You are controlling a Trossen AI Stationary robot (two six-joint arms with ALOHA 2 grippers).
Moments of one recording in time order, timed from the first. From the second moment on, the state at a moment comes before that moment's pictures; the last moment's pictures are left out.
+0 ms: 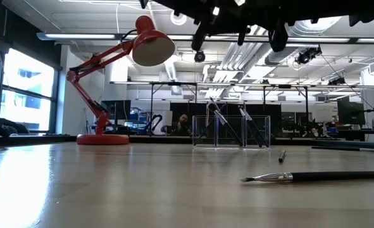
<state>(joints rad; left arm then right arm) 0.01 1.77 1.40 0.05 -0.08 -0.42 0.06 0.98 0.51 0.50 0.21 0.38</state>
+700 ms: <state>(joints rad) 0.13 1.68 0.99 0.57 -0.14 -0.32 0.05 0.72 0.51 -0.02 0.36 0.42</state>
